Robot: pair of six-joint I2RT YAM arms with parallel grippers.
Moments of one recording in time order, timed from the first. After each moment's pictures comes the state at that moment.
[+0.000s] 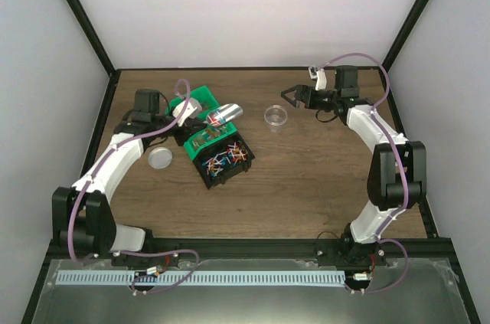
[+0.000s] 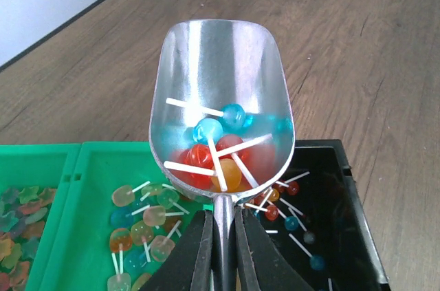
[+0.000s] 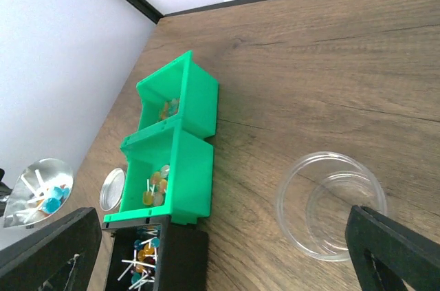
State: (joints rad) left arm -0.16 1.33 0.98 -0.39 0.77 0.55; right arm 0.11 1.69 1.25 -0.17 -0.80 0.27
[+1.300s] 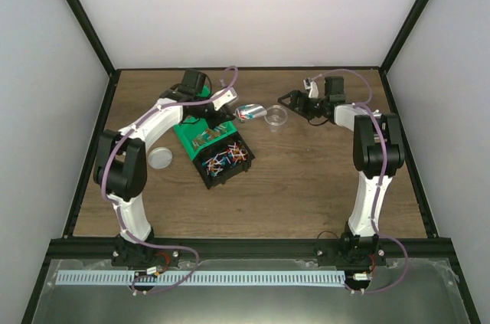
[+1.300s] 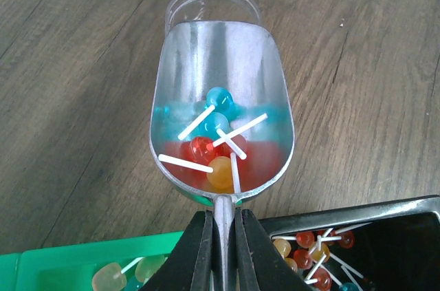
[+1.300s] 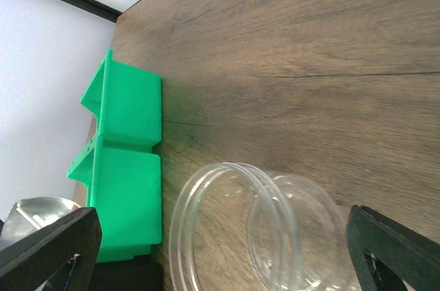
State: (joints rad) left arm -0.36 1.86 1.46 -0.54 0.60 0.58; right arm 0.07 2.05 1.31 0.03 -0.85 0.44
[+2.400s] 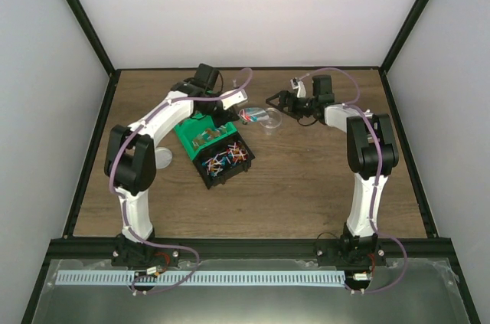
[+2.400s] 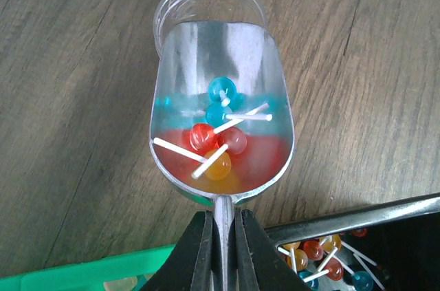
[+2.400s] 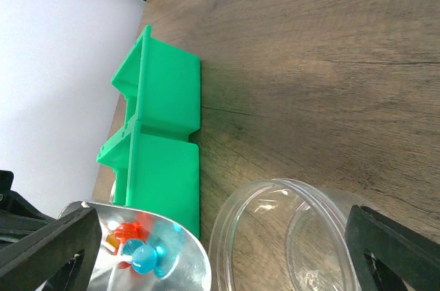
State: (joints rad) left arm -0.41 1.94 1.63 -0.71 0.48 0.66; right arm 0.16 2.05 1.33 0.07 -0.88 0.49
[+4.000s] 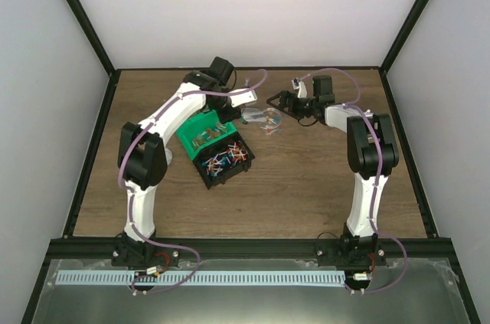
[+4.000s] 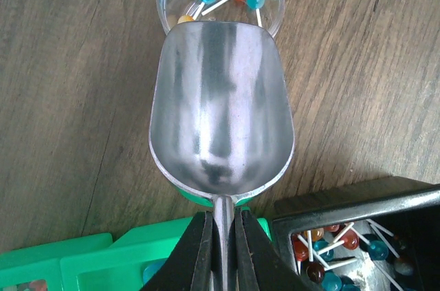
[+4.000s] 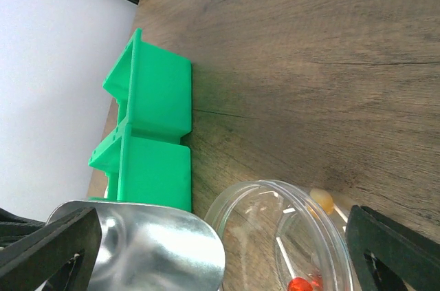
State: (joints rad) left arm -0.49 2.06 1.90 -0.97 0.27 0.71; right arm 0.15 2.05 1.32 0.07 -0.85 0.49
